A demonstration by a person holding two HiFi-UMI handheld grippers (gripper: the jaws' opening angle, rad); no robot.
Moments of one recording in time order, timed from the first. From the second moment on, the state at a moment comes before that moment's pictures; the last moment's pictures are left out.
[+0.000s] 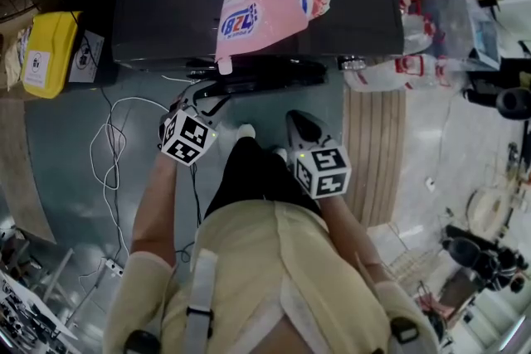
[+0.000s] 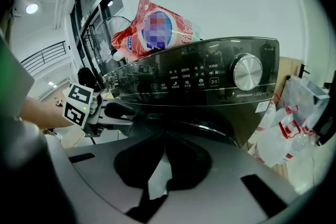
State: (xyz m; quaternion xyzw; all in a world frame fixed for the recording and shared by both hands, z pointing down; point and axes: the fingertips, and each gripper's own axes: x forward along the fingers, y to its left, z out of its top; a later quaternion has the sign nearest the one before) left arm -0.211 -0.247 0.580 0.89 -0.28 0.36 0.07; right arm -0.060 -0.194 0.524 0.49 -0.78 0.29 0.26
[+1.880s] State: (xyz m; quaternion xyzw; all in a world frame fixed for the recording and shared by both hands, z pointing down) left arm -0.216 -0.160 0.489 0.79 -0.49 0.21 0.29; right arm -0.021 -0.178 0.481 0.48 -0.81 0.24 0.23
